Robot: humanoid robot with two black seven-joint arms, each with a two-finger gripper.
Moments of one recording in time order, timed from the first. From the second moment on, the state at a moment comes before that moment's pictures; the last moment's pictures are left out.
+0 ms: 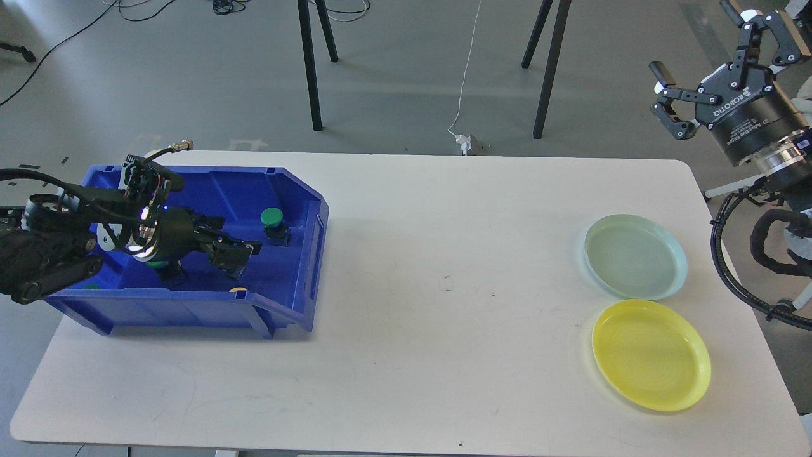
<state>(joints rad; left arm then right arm) -1.17 0.59 0.52 -0.80 1.32 -0.04 -0.49 0.70 -0.69 0.72 0.99 -0.06 0.49 0.45</state>
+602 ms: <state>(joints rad) -1.10 0.54 0.52 -0.72 1.32 -0.04 -0.49 0.68 -0.69 0.72 0.99 -0.06 0.49 0.45</state>
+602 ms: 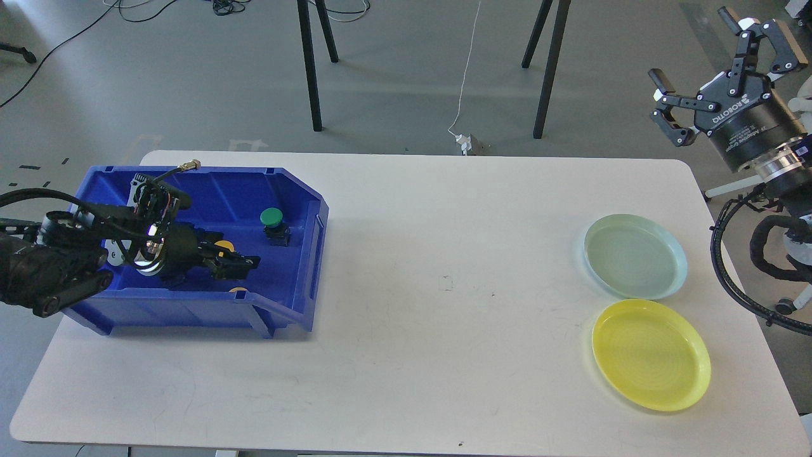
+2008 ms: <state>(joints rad) -1.30 0.95 0.13 -1.25 1.16 -0.30 -0.49 0.62 -0.71 0.74 1.01 -0.06 0.49 0.45</state>
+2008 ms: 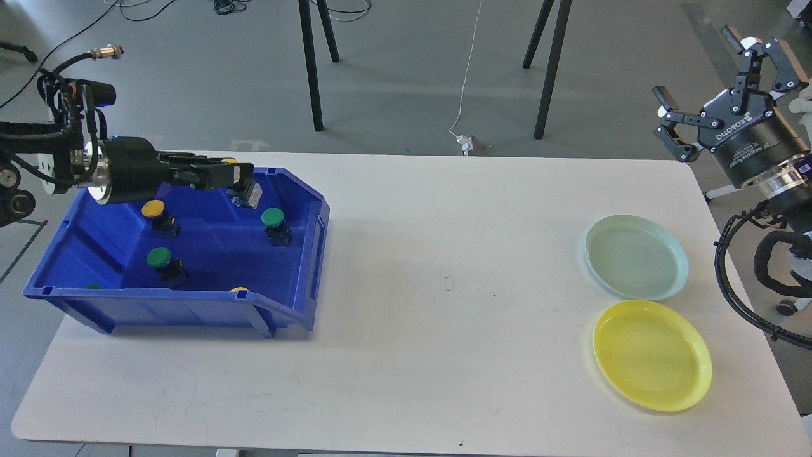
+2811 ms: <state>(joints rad) -1.02 0.44 -0.22 -1.27 0.58 -0.33 -0.49 0.39 -0.88 0.73 1.59 -0.37 0.49 0.44</state>
